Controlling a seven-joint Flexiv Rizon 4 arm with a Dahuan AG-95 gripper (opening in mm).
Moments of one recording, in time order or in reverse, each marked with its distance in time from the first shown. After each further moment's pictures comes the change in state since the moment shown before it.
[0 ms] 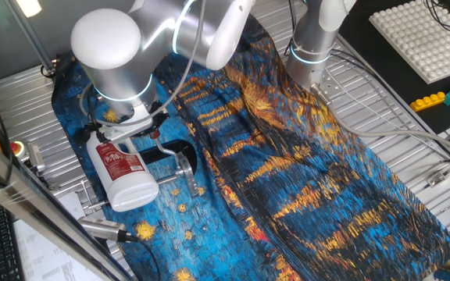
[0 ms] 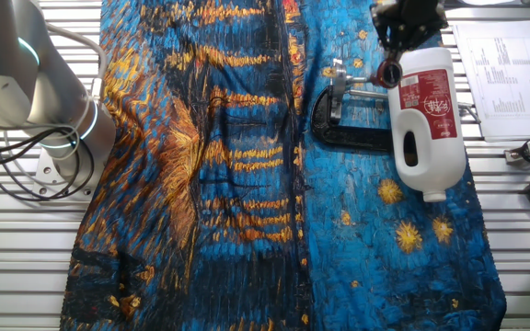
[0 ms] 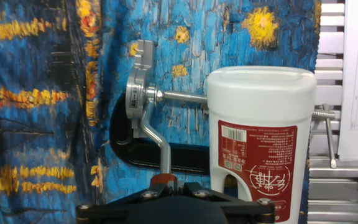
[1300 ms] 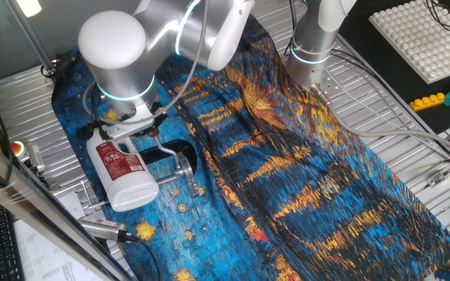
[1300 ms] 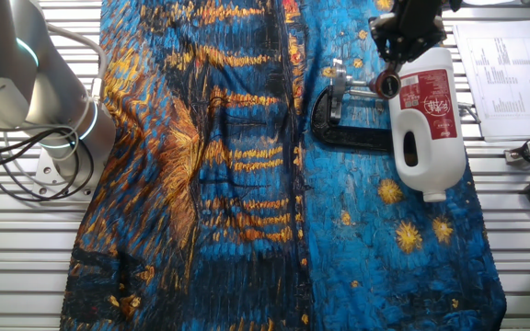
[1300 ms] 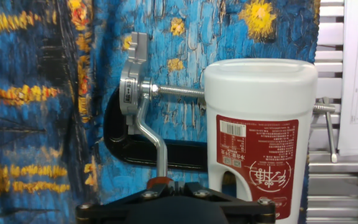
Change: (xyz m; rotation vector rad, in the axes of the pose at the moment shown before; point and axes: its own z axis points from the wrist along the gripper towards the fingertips) arm 0.007 0.000 0.012 0.030 -0.002 0.009
